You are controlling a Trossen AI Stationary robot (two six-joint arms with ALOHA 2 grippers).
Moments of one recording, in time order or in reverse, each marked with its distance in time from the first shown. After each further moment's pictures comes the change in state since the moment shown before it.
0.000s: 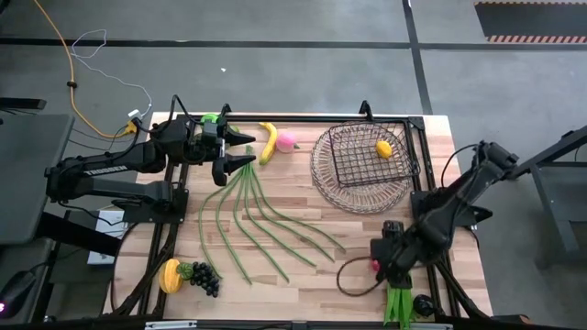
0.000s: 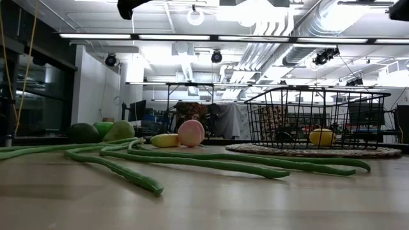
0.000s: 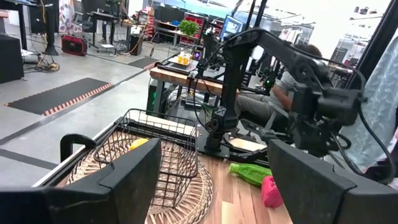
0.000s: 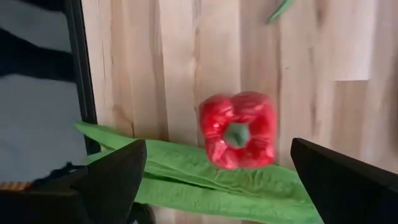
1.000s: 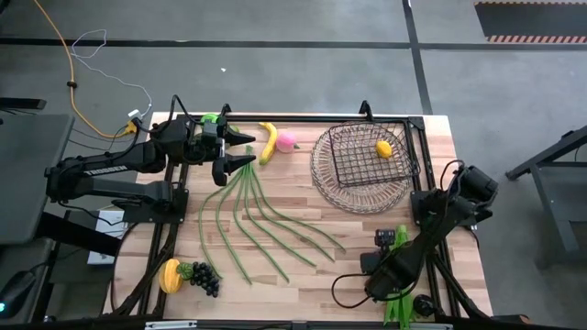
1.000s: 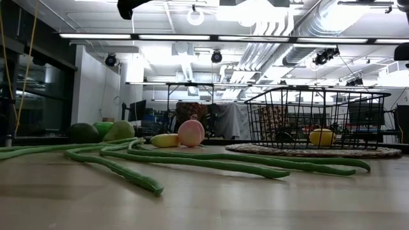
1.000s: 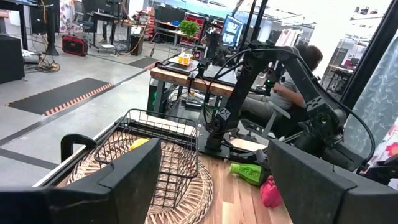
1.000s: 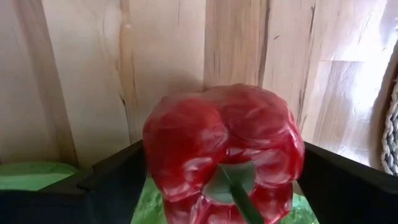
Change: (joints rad) left arm 0.000 0.000 0.000 0.001 -0.002 0.000; right arm 0.050 0.327 0.000 -0.040 0.094 -0.015
